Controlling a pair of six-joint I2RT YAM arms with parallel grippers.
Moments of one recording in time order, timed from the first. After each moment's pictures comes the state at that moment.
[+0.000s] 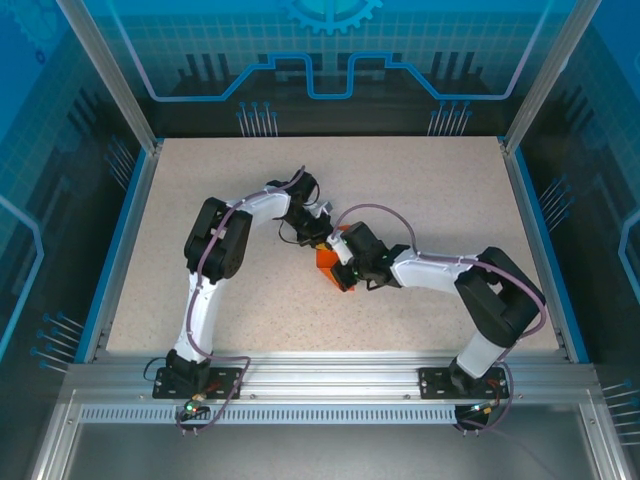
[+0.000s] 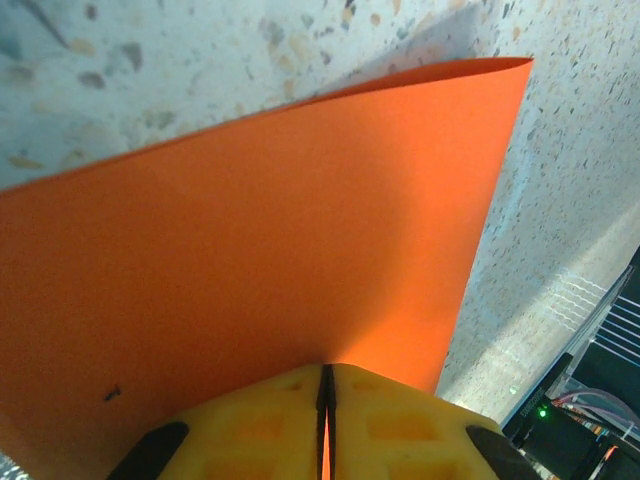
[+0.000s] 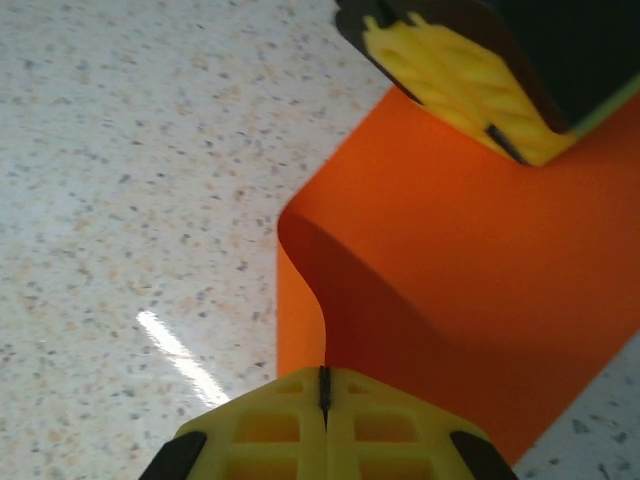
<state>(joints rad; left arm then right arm) -0.40 2.29 1.66 -0.73 0.71 -0.45 0.72 1.67 0.87 -0.16 -0.12 0.12</state>
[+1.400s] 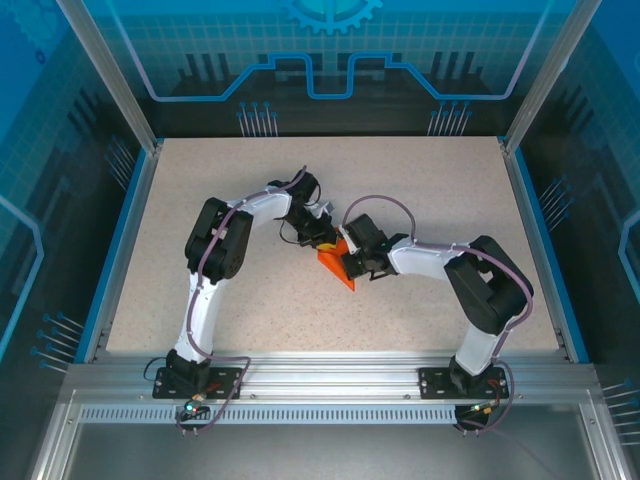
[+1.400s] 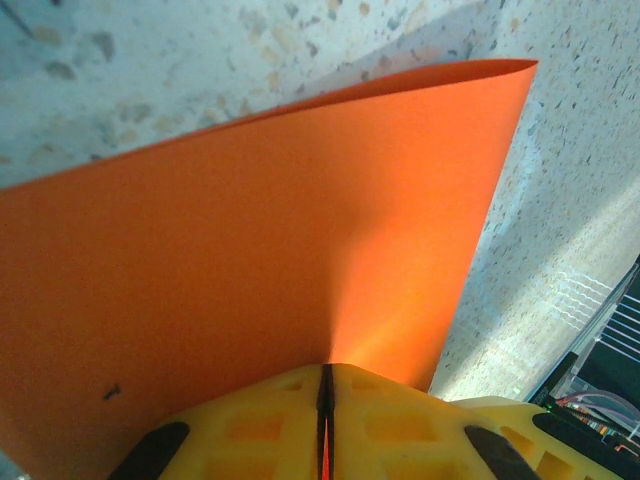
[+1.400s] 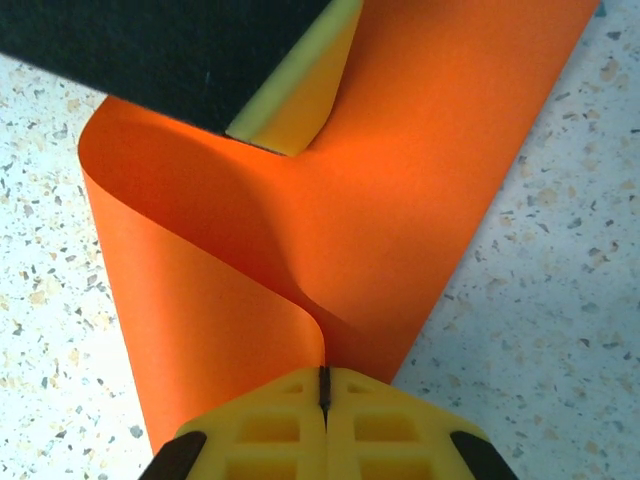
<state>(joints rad) -0.41 2.29 1.67 -0.73 0.71 -0.45 0.65 1.75 0.94 -0.25 0.00 0.22</state>
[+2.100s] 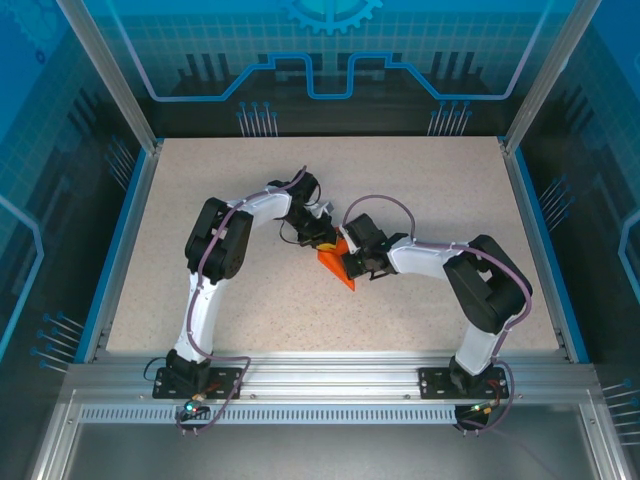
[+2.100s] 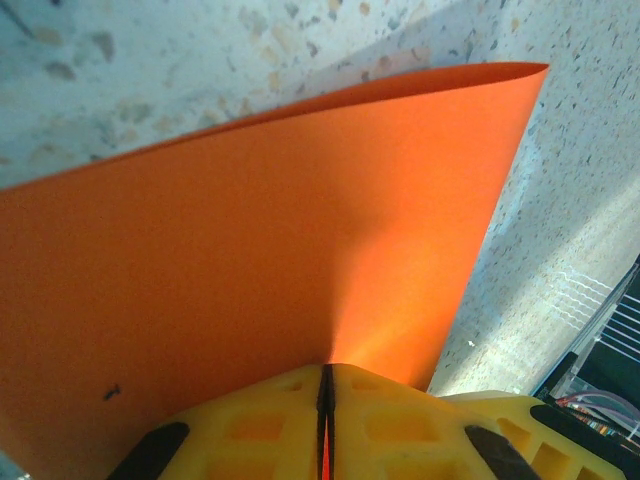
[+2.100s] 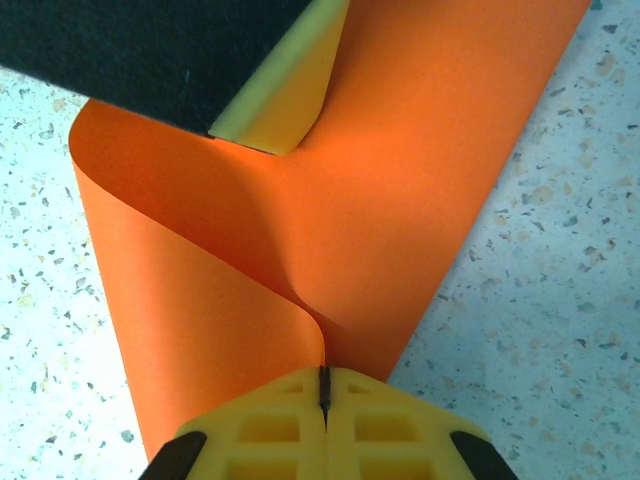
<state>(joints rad) -0.41 2.29 1.67 -0.73 0.71 -0.45 0.65 1.76 0.95 -0.25 0.00 0.22</state>
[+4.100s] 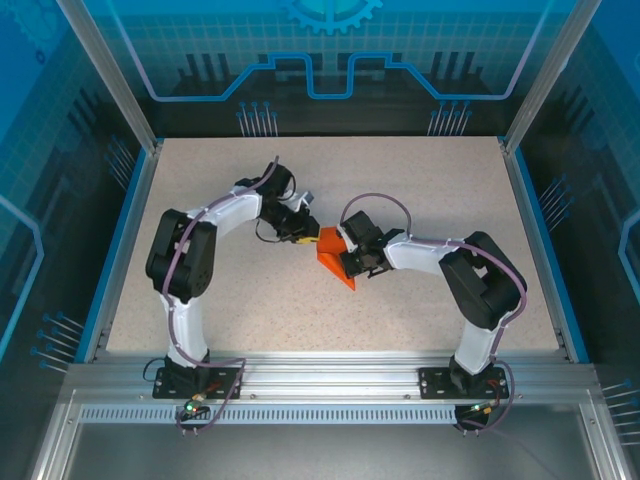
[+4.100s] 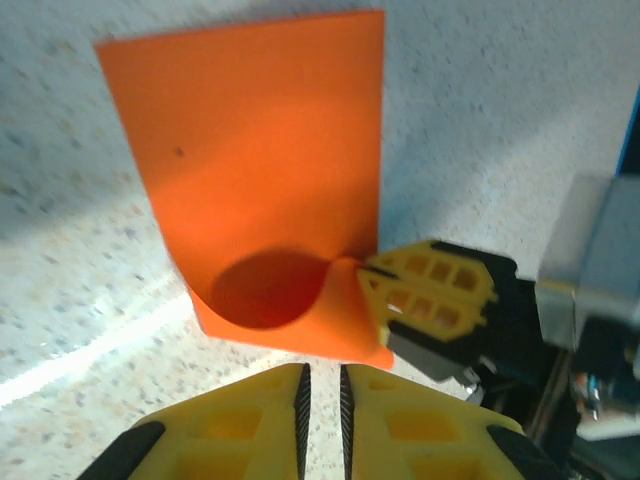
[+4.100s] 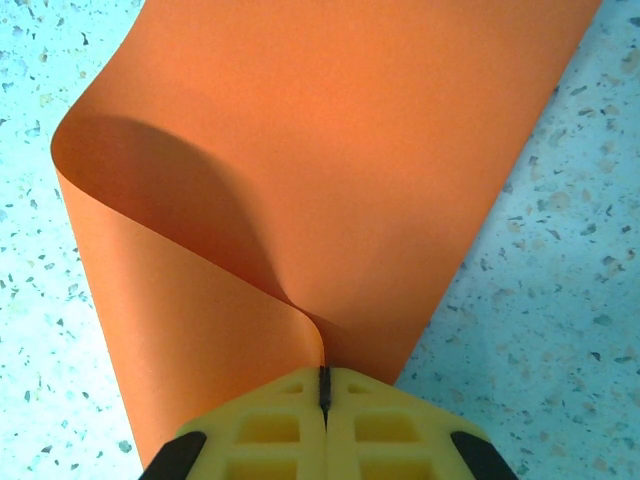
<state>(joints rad) -0.34 1.97 1.40 -0.68 0.71 -0.40 0.65 1.80 1.00 -0.32 -0.01 0.22</state>
